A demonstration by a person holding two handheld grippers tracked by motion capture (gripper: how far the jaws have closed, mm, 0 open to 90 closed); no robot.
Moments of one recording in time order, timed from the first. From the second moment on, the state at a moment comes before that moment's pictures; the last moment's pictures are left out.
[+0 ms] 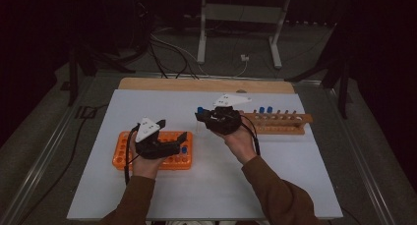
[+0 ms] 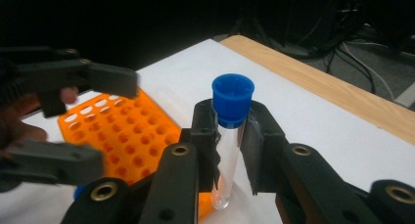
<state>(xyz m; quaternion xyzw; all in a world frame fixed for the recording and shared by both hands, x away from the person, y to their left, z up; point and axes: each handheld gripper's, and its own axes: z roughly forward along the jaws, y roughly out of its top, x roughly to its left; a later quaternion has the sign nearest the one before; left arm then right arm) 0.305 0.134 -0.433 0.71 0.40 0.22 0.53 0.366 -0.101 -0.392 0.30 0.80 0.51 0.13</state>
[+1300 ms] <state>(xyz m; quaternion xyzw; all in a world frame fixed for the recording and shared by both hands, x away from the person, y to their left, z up) 0.315 0.138 -0.437 0.72 0.38 0.22 0.53 0.360 -0.102 -0.389 0.29 0.79 0.54 0.10</state>
